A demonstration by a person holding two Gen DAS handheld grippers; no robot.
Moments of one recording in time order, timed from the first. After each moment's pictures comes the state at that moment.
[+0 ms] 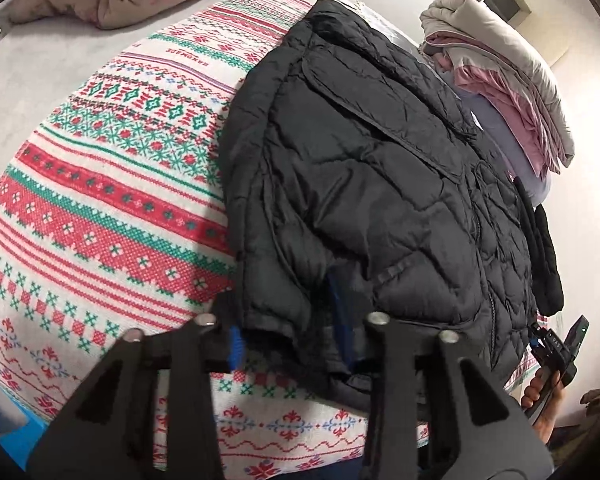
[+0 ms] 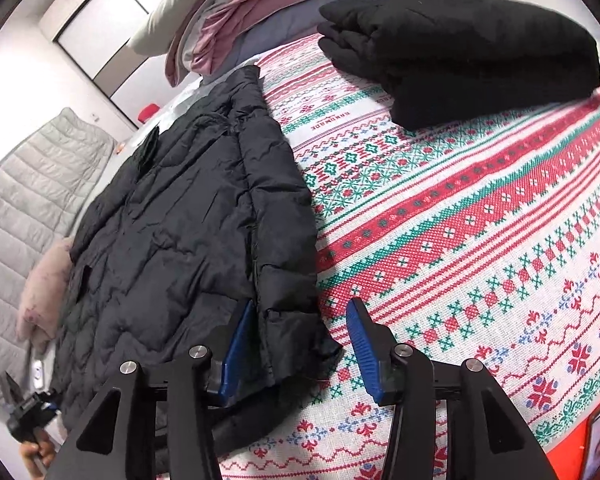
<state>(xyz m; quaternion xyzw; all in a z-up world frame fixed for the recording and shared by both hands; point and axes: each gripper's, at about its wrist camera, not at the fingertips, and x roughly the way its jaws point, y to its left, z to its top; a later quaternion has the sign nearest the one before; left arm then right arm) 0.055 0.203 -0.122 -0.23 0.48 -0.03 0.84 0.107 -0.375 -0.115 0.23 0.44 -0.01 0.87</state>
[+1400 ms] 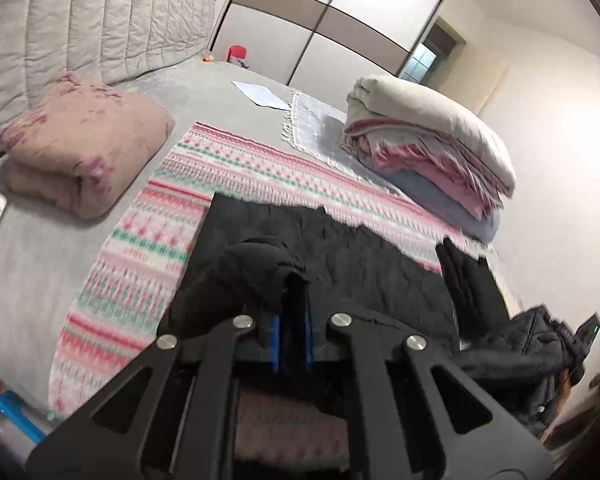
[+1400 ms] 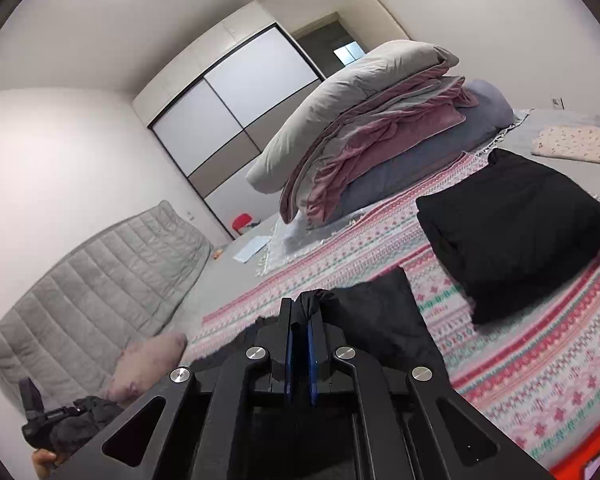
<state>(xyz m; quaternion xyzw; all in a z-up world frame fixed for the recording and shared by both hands) 0.065 0.176 0.092 -0.20 0.34 -0.07 0.91 0.079 -0.383 0.086 0.31 0.20 0.06 0.93</state>
